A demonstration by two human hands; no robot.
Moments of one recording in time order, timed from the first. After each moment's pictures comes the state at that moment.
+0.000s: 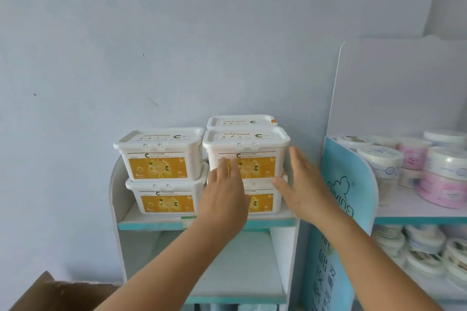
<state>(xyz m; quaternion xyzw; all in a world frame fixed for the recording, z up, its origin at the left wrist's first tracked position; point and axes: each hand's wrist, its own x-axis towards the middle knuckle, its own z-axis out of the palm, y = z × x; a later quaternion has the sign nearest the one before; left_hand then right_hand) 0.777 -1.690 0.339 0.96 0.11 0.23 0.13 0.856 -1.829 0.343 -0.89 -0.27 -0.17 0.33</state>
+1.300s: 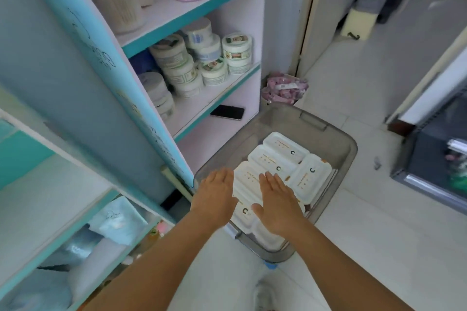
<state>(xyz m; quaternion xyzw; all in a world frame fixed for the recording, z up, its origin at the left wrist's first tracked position) 0.800 -1.951 0.049 0.93 -0.34 -0.14 0.00 0.722 -2.083 0.015 -0.95 0.17 0.18 0.21</state>
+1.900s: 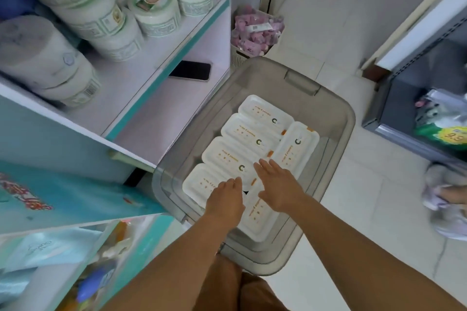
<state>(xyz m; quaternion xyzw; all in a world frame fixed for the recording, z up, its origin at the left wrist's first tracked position) 0.829 -2.025 -0.098 0.86 -0.36 -0.36 0.01 0.766 -2.160 -0.092 -0.92 0.17 0.32 0.16</state>
